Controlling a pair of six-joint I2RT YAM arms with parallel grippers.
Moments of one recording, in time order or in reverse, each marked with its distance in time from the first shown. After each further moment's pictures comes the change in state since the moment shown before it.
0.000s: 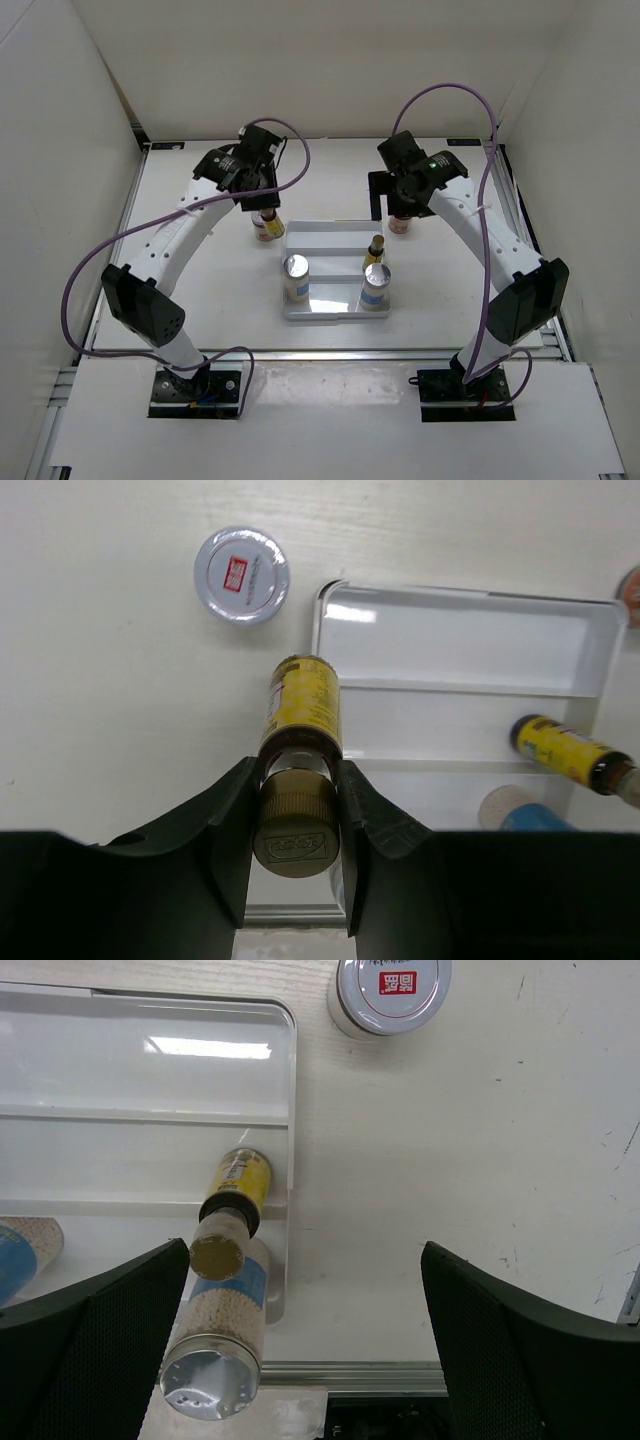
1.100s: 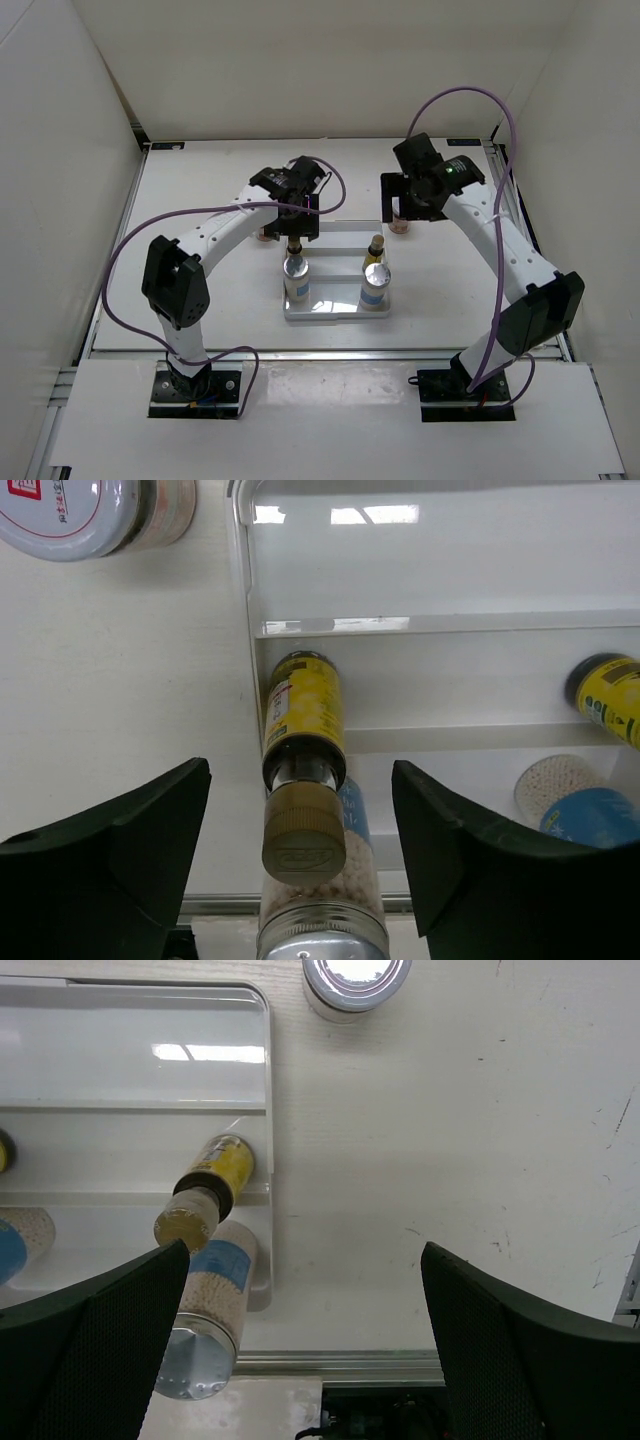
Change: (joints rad) left arm -0.153 0.184 -0.065 0.042 0.014 -0.041; right arm -0.045 -0.082 -0.066 -0.001 -0.021 -0.003
